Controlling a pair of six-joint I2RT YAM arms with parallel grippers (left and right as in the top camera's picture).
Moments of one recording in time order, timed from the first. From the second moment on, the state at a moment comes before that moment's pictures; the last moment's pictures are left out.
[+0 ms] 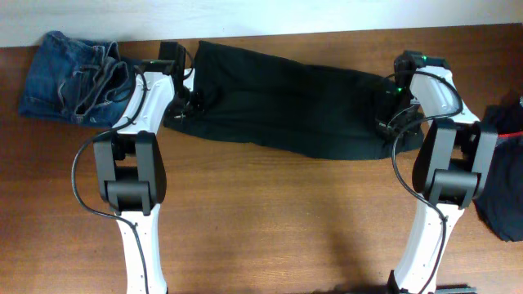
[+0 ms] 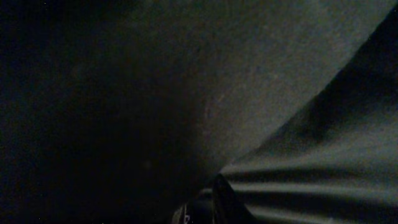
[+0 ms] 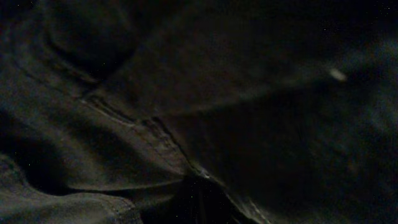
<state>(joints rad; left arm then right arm) -0.09 2.43 2.03 -1.01 0.14 -0.15 -0.17 2.32 1.86 -1.22 0.04 0.36</state>
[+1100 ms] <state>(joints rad) -0.08 2.28 2.00 -1.25 0.21 -0.18 -0.33 2.33 2.09 -1.23 0.07 0.21</state>
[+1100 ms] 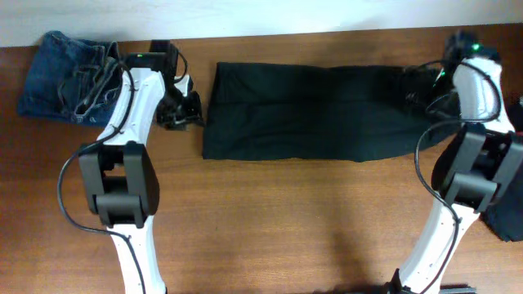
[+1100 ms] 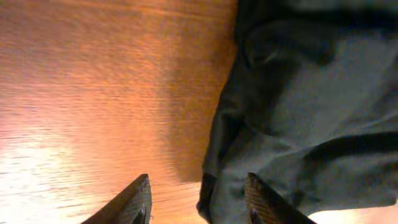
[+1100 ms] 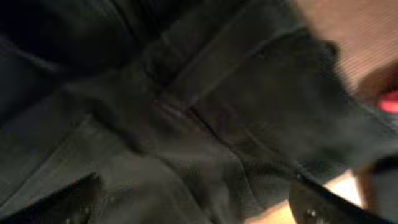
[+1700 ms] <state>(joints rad) -0.16 2.27 2.00 -1.07 0.21 -0.15 -0.21 2.33 2.21 -1.30 -0.19 0.16</state>
